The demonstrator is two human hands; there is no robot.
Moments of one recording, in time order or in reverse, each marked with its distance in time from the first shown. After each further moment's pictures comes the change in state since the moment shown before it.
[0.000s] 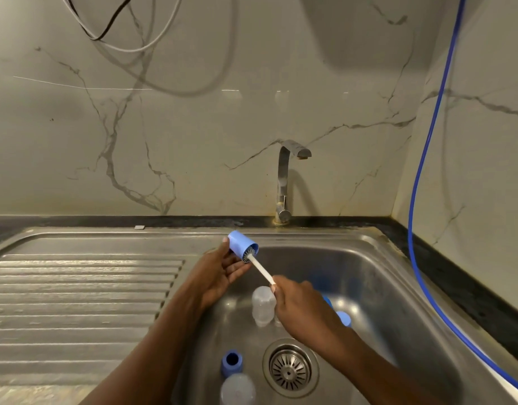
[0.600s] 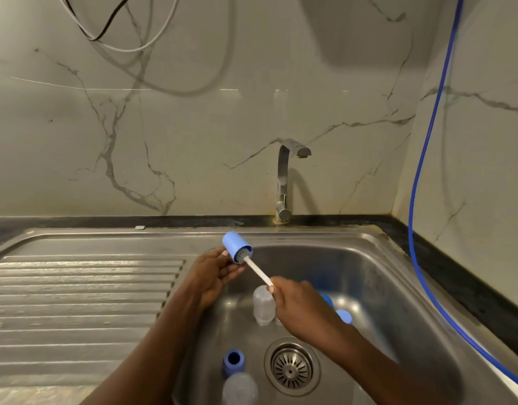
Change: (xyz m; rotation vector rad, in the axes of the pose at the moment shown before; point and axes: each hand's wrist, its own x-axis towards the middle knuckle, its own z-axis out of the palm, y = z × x) left_hand 0.003 -0.002 -0.009 0.038 0.082 0.034; right_hand 0.001 -0.004 0.000 0.000 -0.063 0.025
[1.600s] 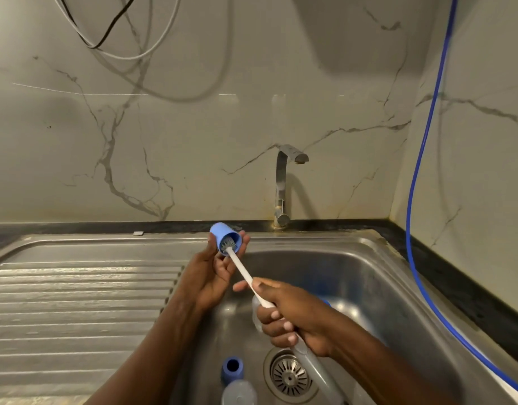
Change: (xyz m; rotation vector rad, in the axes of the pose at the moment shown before) left_hand -0.007 0.014 -0.001 -0.527 -0.301 -0.076; right_hand -0.006 -0.021 -0.019 1.224 -0.539 0.251
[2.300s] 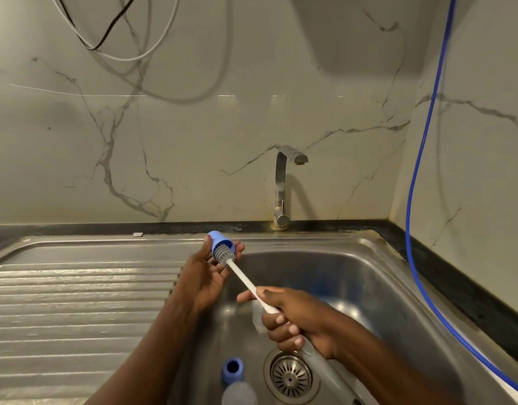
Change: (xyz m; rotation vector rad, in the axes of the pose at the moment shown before) left_hand -0.003 0.001 0.003 0.077 0.187 0.075; right_hand -0.002 -0.003 -0.008 -0.021 -0.029 0.107
